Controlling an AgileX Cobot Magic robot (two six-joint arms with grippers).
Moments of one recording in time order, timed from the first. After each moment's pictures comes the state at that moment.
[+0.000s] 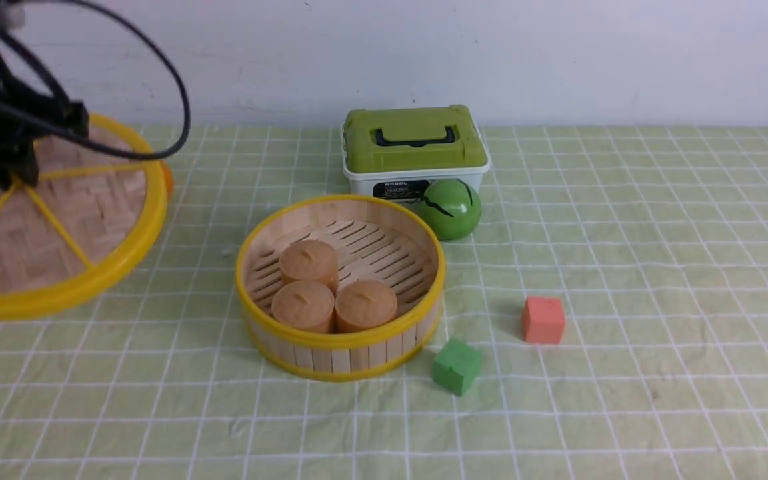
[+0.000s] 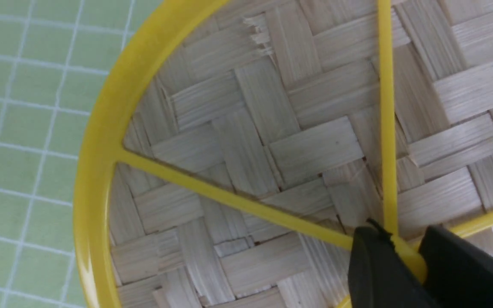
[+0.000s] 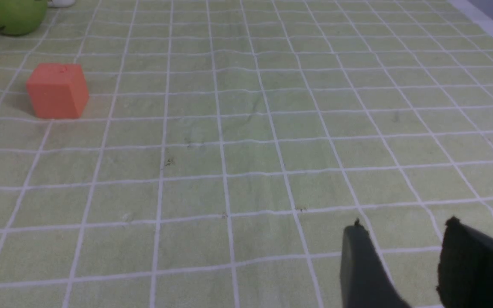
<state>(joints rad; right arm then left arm) -0.10 -0.01 0.02 -0.05 0.38 0.08 0.03 1.71 -1.51 0.17 0.92 -0.27</state>
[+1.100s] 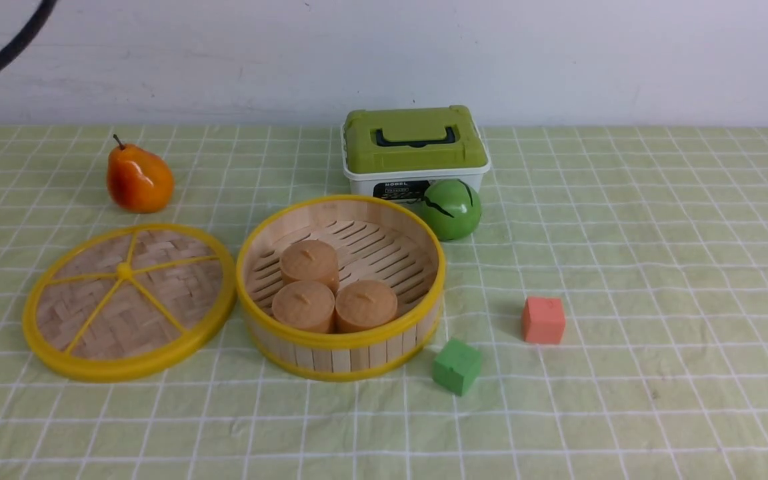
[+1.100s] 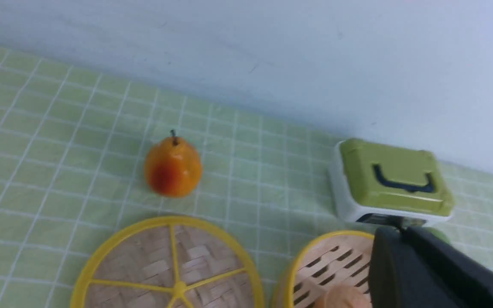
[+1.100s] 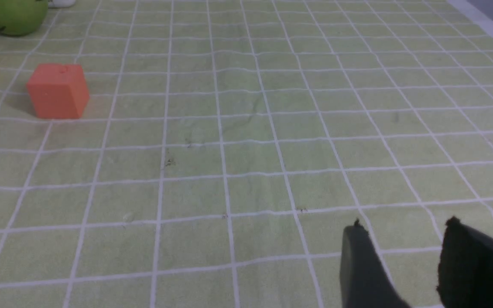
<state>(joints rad) -0.10 -0.01 0.02 -0.05 0.38 0.08 0.05 1.02 -1.22 -0.24 0.61 -0.10</state>
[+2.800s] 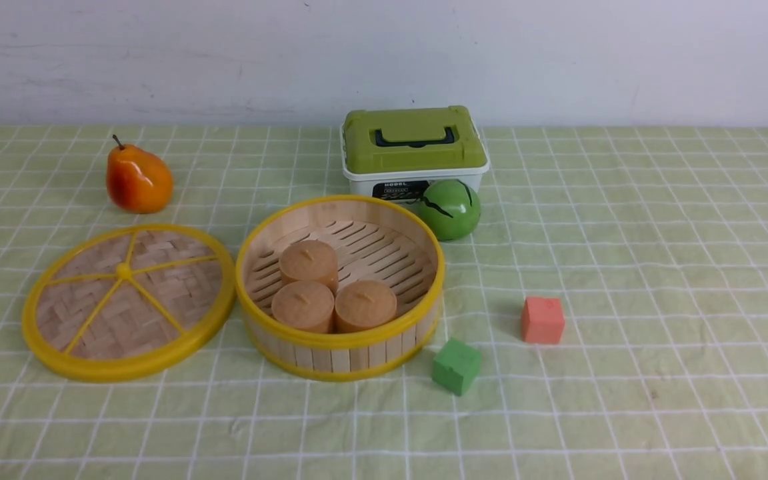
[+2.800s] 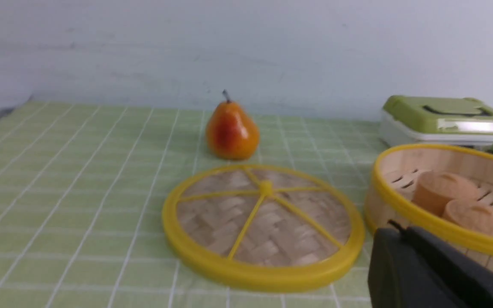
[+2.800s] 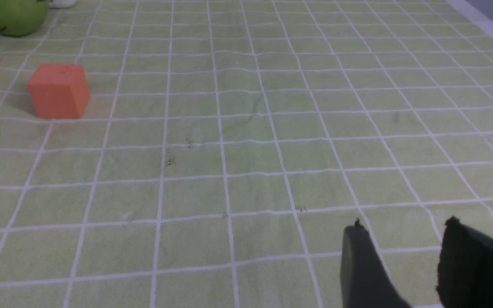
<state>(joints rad) -0.10 -0.01 0.02 -0.05 0.38 0.08 0.02 0.06 0.02 -0.23 0.06 0.08</state>
